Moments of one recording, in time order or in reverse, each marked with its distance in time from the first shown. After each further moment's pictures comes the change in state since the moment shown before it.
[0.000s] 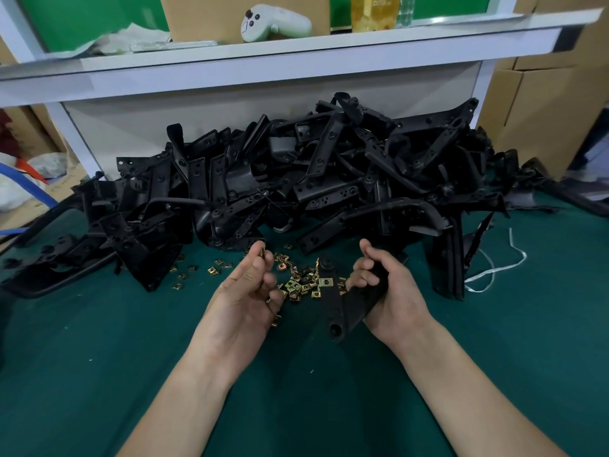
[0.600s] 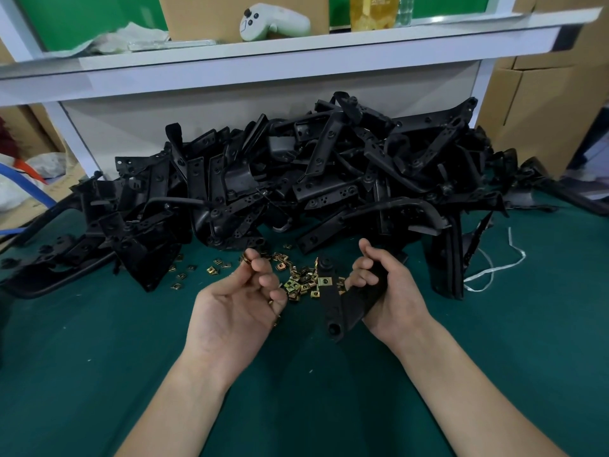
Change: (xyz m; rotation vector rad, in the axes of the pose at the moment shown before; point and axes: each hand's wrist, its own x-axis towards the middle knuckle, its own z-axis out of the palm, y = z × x) left_hand -0.002 0.005 -0.006 -0.234 -0.162 -0.140; right_hand -0.001 0.000 0.000 0.023 -0.003 0.002
